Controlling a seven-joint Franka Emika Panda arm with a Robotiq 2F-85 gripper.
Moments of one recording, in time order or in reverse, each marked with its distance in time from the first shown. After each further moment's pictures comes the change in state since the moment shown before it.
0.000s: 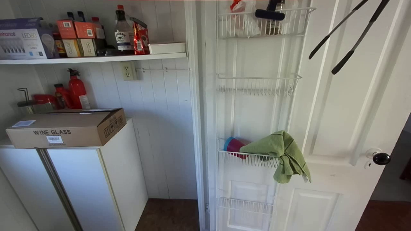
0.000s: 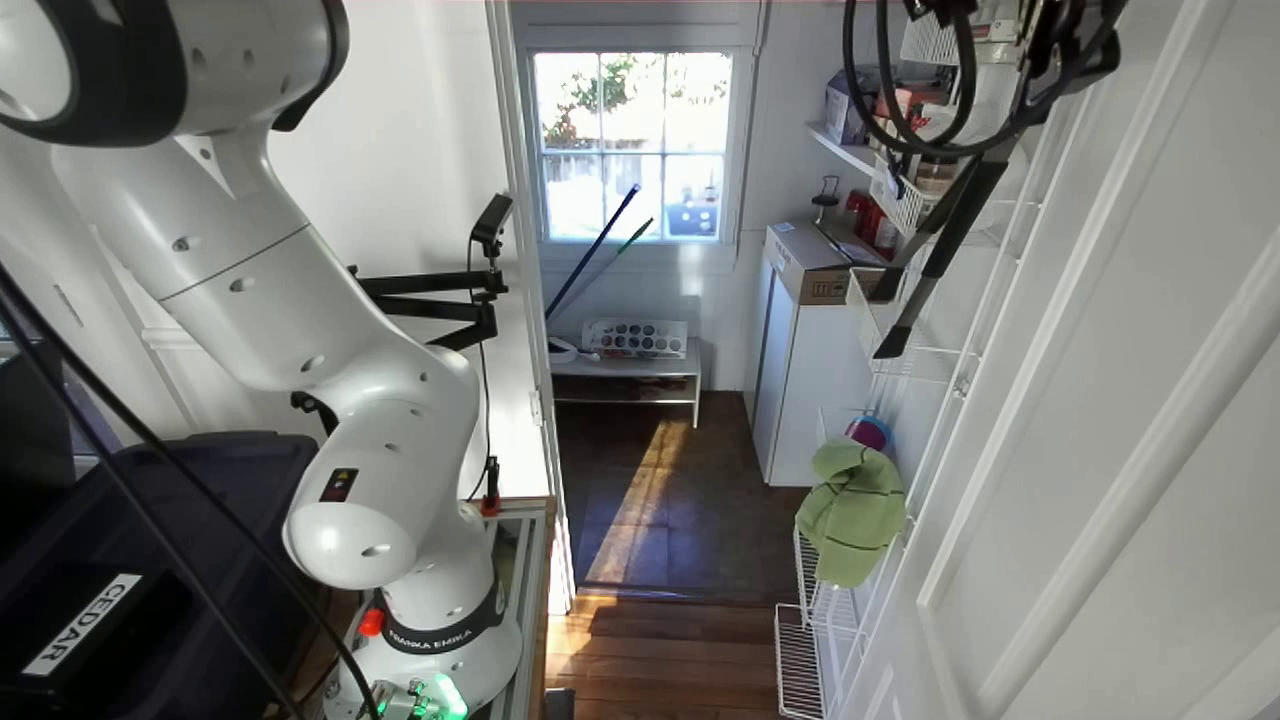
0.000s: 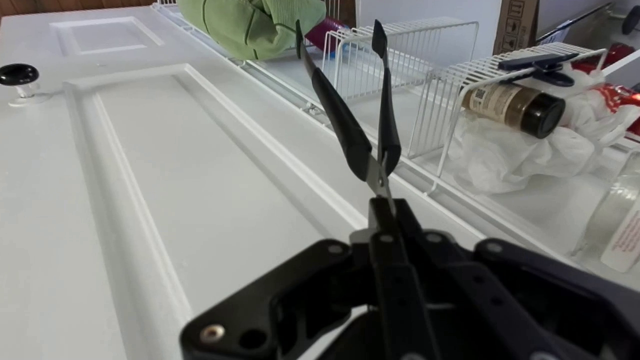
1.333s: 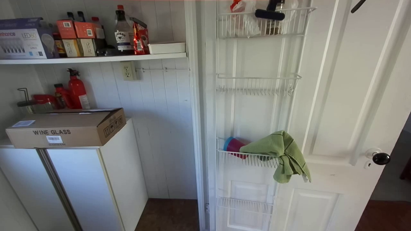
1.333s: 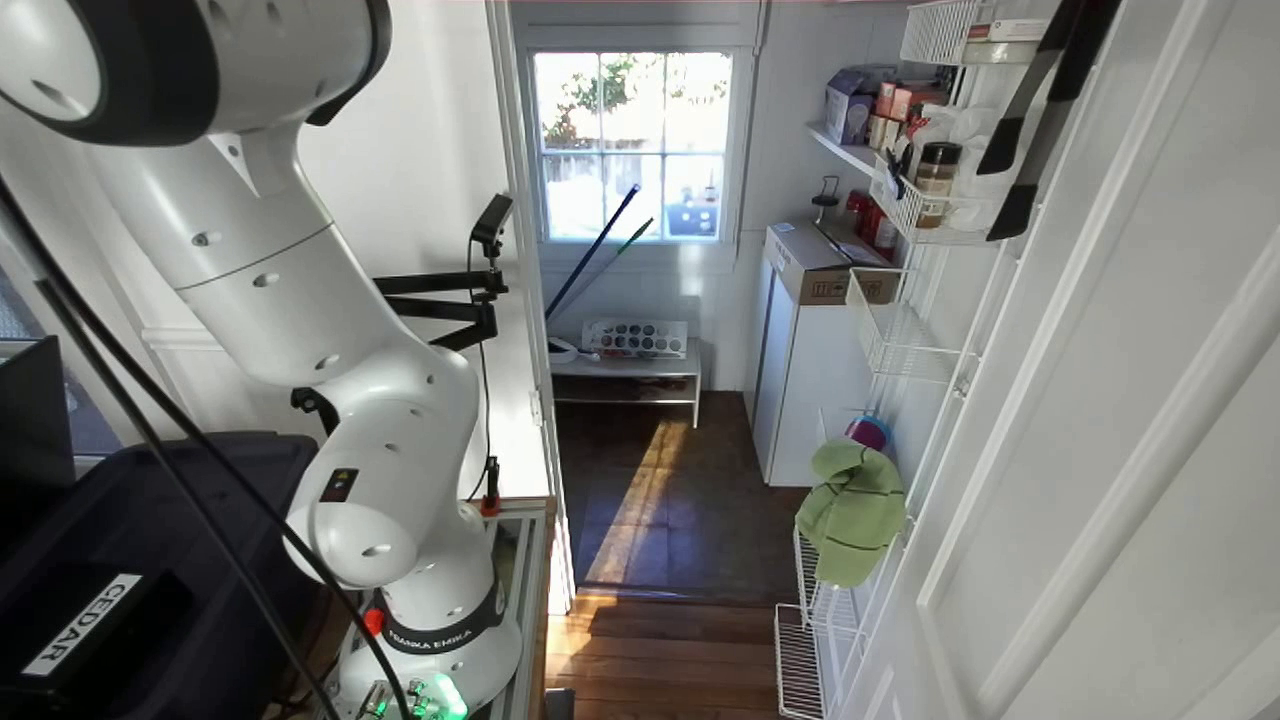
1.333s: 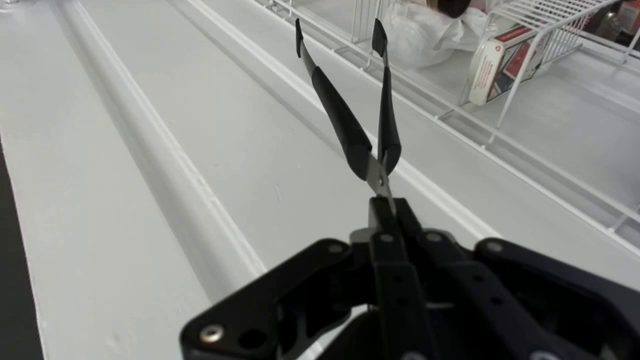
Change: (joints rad) arm 0.005 0.090 -0.094 0.439 0.001 -0.160 0.118
